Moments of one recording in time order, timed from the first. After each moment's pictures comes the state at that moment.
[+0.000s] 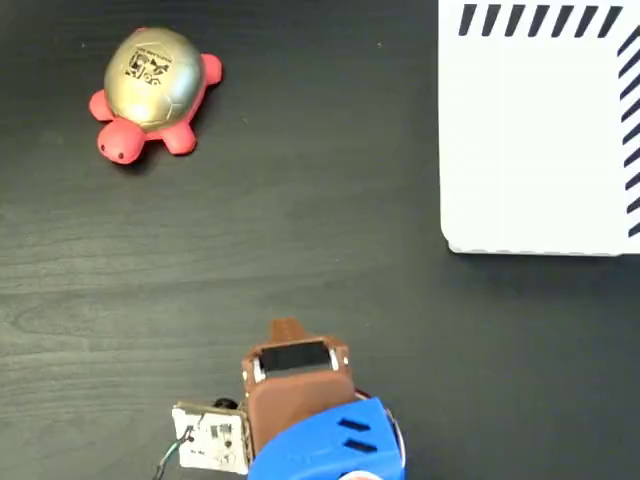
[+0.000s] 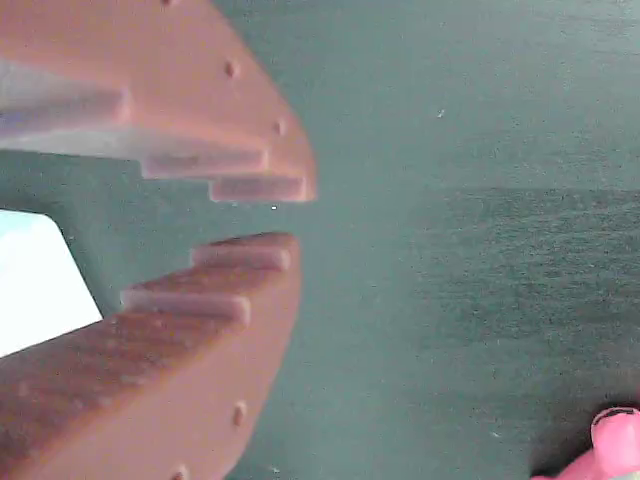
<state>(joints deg) -3.9 185.8 167.9 72.8 1.8</state>
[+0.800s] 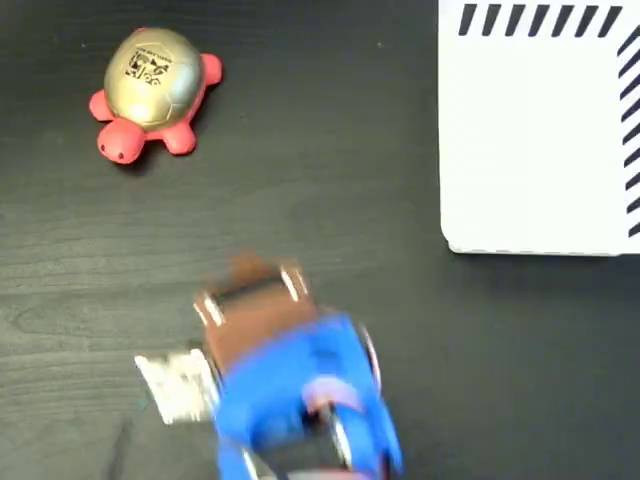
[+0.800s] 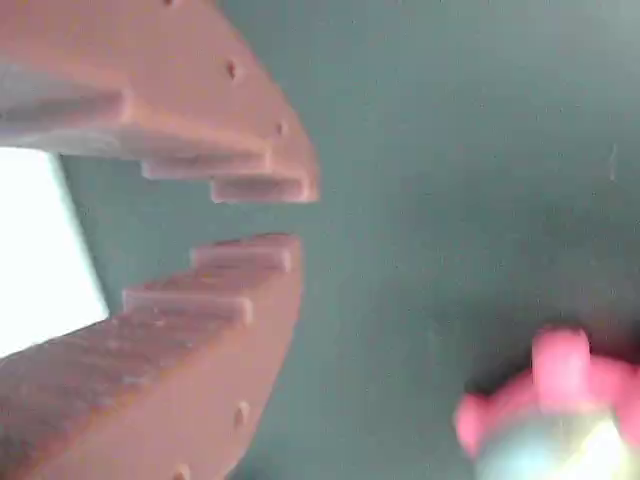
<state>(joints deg) -7.5 152.0 148.0 59.1 -9.9</state>
